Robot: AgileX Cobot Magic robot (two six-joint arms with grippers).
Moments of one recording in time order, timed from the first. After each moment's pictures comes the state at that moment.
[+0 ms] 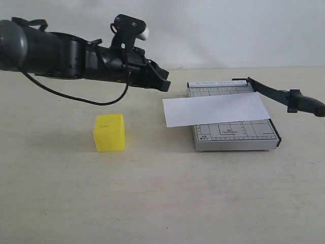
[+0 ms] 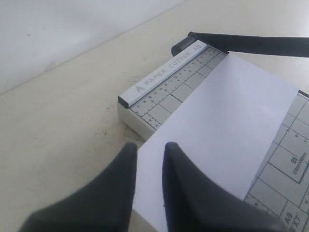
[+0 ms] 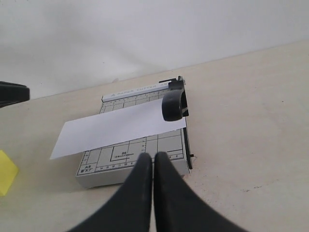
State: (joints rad) left arm -0.58 2.03 -1.35 -1.73 0.33 1.90; right arm 0.15 0.38 -0.10 0.11 0.04 0.16
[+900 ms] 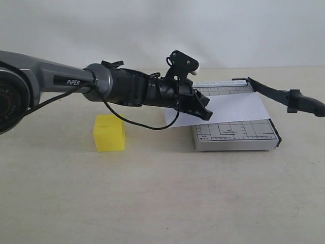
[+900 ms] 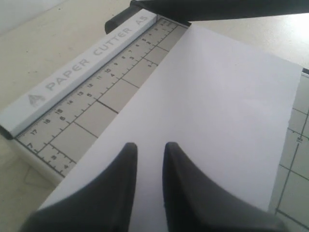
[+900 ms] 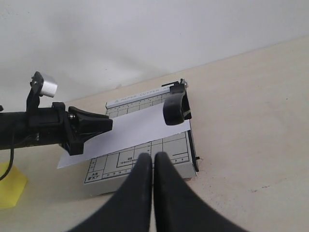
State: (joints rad) left arm -0.72 2.42 -1.72 -1.73 0.33 1.93; right arm 0.15 0.38 -0.10 0.11 0.02 0.22
